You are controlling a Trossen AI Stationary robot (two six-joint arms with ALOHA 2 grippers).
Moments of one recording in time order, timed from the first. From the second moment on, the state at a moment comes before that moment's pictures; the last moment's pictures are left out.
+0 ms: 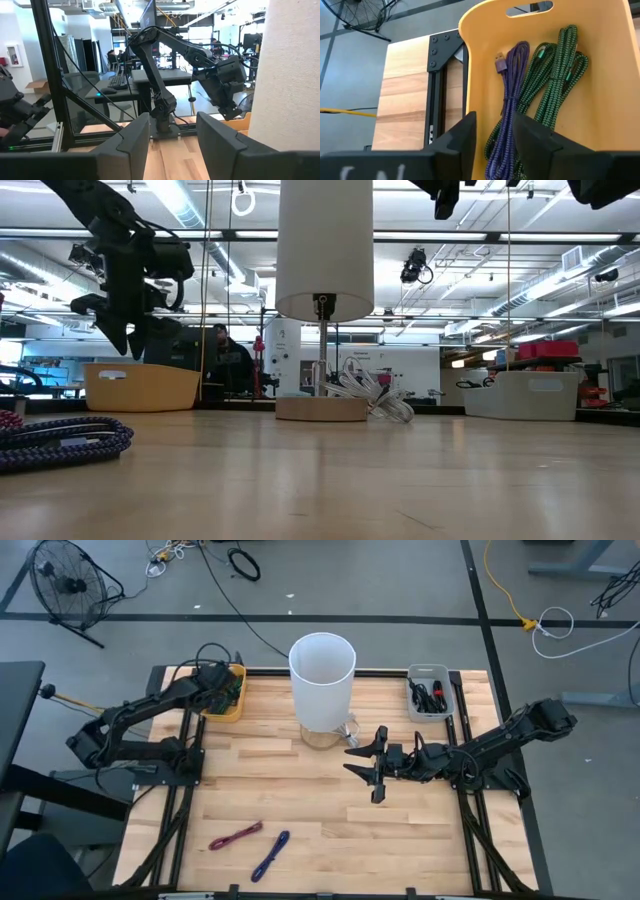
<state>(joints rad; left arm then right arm) 0.84 1.14 0.66 -0.68 -0.63 -0.49 0.33 1.31 0.62 0.83 0.41 -0.01</state>
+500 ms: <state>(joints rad) 0.75 0.87 0.68 -0.76 -0.12 -0.21 0.33 1.30 0.62 0.83 0.41 -0.01</state>
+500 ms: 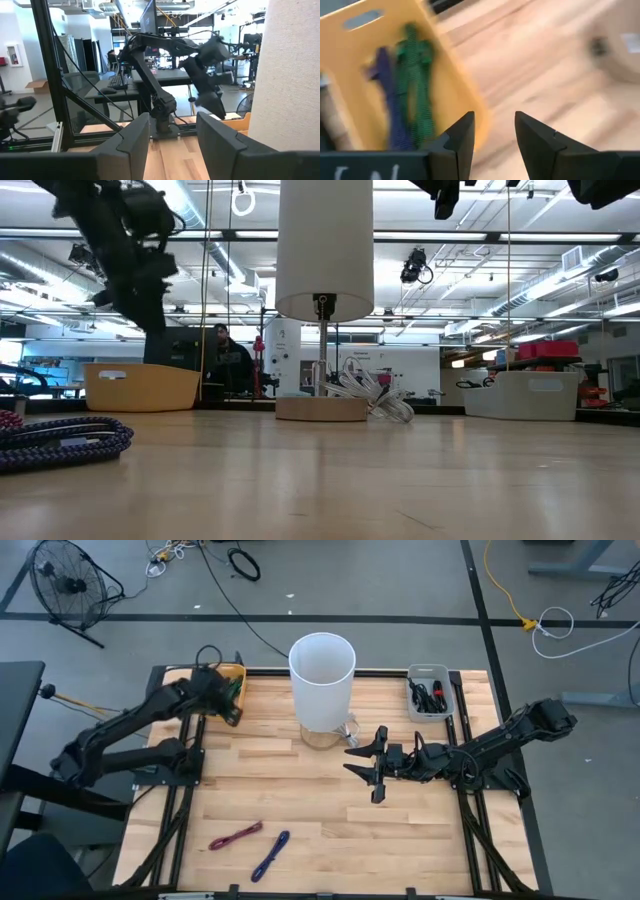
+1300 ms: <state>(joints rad) -0.24 0.92 0.70 -0.91 0.03 -0.91 0.32 1.30 0.62 0.82 0.41 -0.01</state>
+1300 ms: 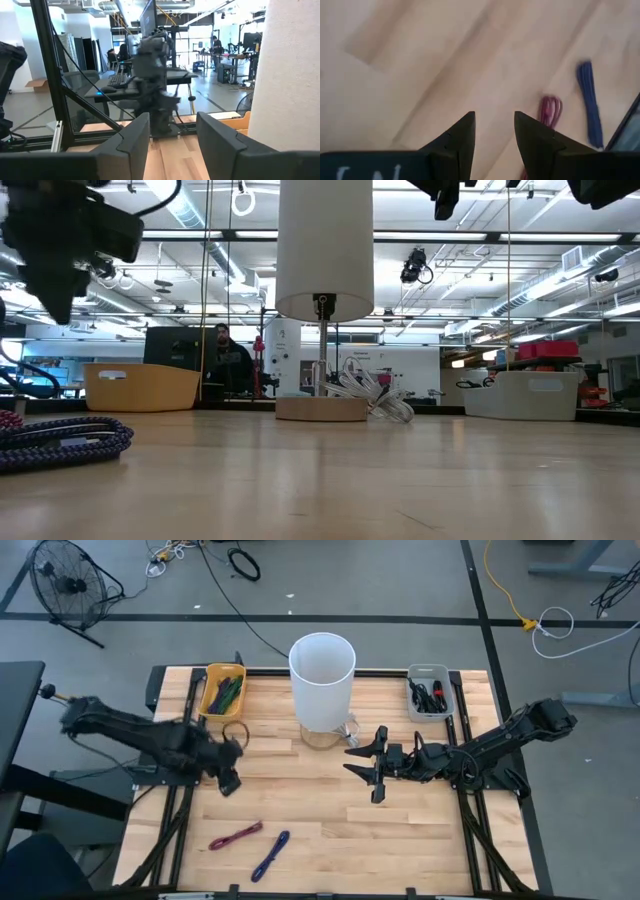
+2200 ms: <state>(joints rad) -0.83 1.44 0.70 -0.51 0.00 -1.38 0.32 1.30 0.62 0.82 0.41 0.00</state>
